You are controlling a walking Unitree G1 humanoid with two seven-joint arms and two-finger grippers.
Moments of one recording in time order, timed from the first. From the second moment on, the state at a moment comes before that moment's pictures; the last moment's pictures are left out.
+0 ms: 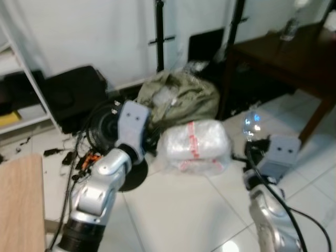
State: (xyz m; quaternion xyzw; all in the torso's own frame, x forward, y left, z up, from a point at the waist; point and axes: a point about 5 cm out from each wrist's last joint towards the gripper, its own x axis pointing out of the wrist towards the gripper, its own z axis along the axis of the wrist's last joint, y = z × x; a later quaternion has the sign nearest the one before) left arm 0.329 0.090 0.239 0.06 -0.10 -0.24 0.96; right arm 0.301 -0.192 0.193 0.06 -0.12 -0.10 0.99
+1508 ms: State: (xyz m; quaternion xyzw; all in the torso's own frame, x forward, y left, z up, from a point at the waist) left arm 0.328 0.086 0.237 0.01 -0.08 -0.25 0.96; right arm 0.300 -0.191 0.190 0.06 -0.12 -0.10 0.99
